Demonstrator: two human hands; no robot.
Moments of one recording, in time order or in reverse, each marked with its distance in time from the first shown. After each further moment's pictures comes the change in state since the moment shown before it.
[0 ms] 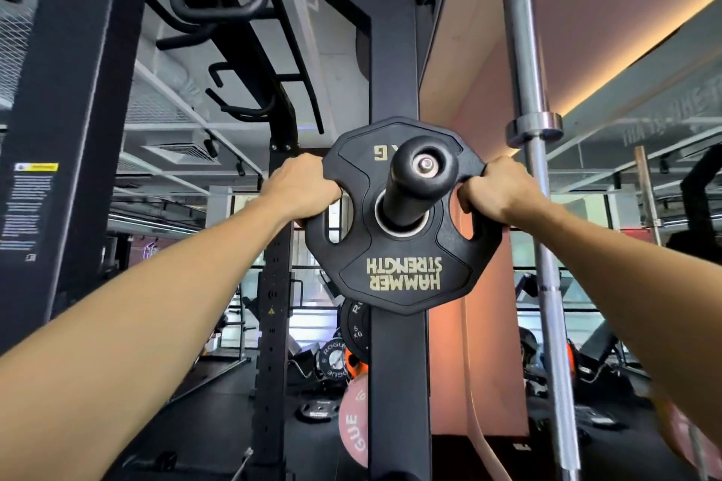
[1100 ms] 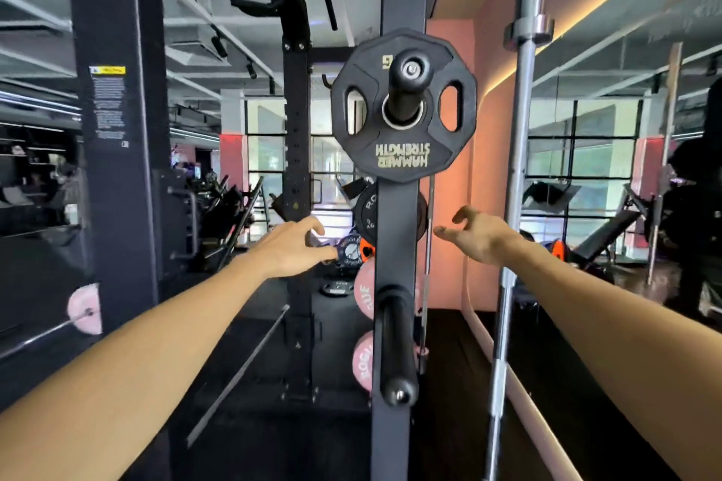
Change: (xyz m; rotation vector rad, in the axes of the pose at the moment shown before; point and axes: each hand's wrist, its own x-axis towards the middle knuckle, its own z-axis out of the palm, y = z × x) left_hand -0.245 -0.062 0.015 0.026 -0.577 -0.207; right_hand -0.217 0.039 0.009 -0.010 -0.631 0.137
